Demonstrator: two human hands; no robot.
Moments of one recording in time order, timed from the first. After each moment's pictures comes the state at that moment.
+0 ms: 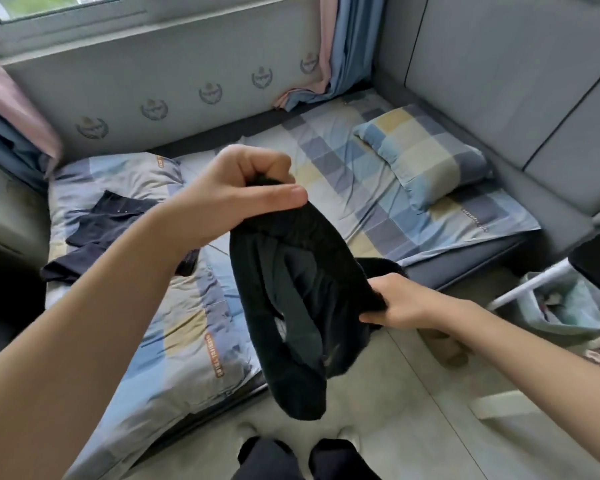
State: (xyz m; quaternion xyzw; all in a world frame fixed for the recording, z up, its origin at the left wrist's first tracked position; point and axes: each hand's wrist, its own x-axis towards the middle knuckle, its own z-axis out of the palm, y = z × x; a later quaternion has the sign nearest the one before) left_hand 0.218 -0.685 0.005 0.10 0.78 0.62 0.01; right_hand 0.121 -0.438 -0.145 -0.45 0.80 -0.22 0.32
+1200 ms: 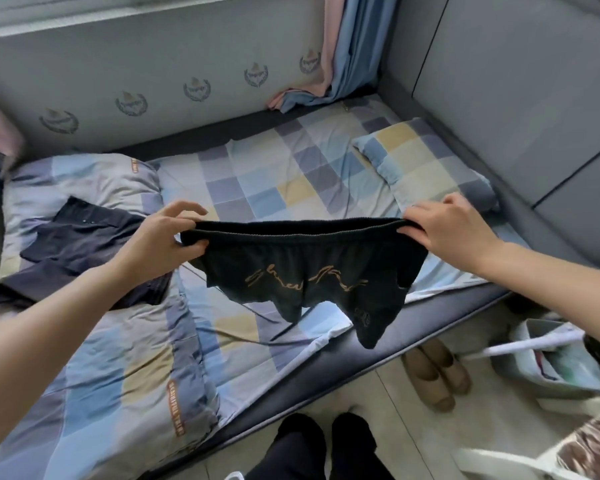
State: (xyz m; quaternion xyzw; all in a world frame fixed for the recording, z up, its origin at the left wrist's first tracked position) left_hand 0.078 -0.866 -0.144 -0.02 0.97 0.22 -0.12; right_hand -0.169 -0.465 -0.141 -0.51 0.84 -0.02 -0.20
